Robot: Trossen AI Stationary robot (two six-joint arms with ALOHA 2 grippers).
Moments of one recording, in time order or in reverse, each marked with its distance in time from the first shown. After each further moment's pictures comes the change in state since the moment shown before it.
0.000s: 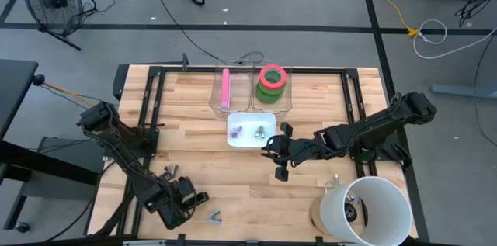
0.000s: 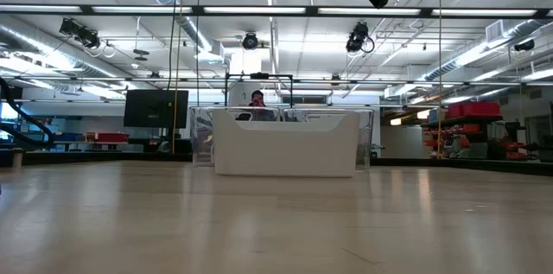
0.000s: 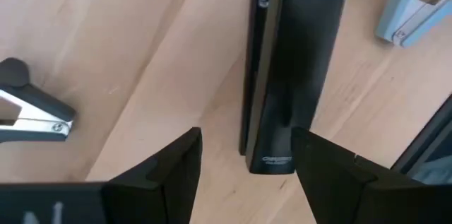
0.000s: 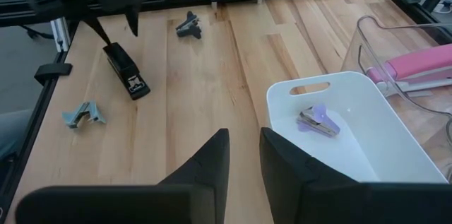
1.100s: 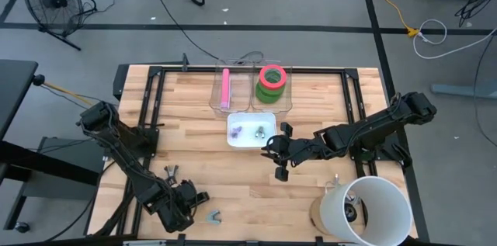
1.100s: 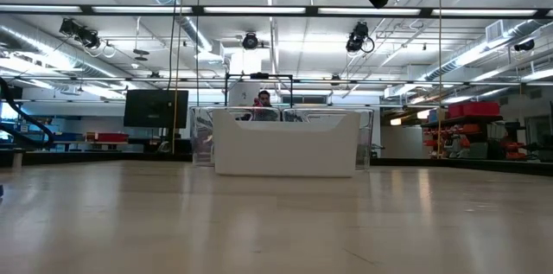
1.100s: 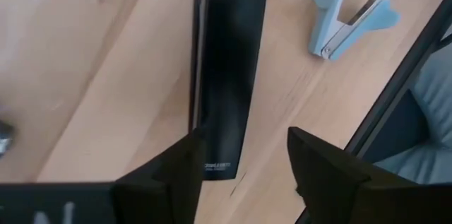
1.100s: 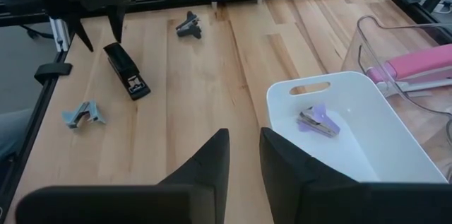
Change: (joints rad) left arm 0.006 -0.003 0.023 0.093 -0.025 -0.004; right arm 0.000 0.001 0.000 0.000 0.000 -0.001
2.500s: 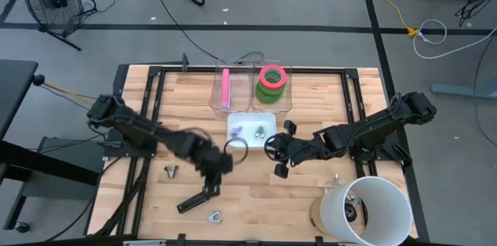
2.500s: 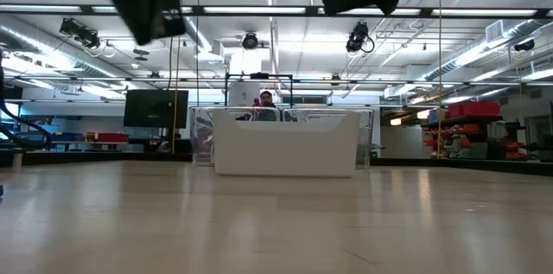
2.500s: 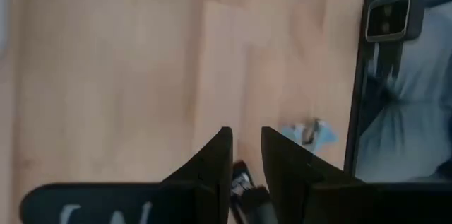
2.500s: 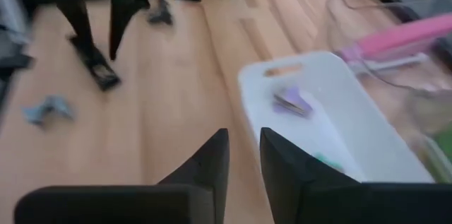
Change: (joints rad) left arm 0.547 -0.008 0.147 0.021 0.314 0.931; right arm 0.000 0.000 0.000 -0.086 0.080 0.052
